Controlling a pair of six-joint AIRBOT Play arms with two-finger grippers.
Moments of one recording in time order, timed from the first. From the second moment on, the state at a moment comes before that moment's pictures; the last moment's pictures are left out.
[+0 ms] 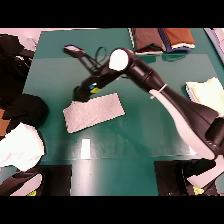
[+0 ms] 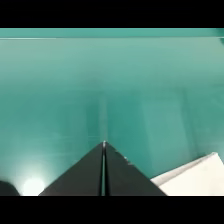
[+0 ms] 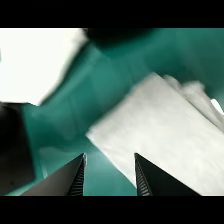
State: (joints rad) left arm -0.01 -1.03 1.54 1.35 -1.09 -1.54; right arm 0.71 -1.71 1.88 -0.96 1.20 1.31
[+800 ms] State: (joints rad) left arm -0.15 -1.02 1.53 1.34 -1.05 -1.52; right arm 0.29 -1.77 1.34 -0.71 1.14 1.34
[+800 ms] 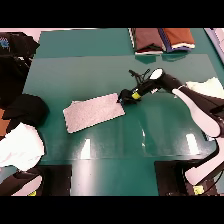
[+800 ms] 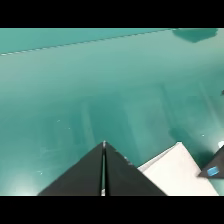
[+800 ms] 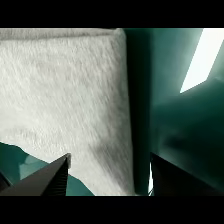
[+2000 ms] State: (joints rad) left arm -0.50 -1.04 1.44 1.21 -0.85 -1.52; right arm -0.58 -1.33 1.33 -0.79 0.97 1.20
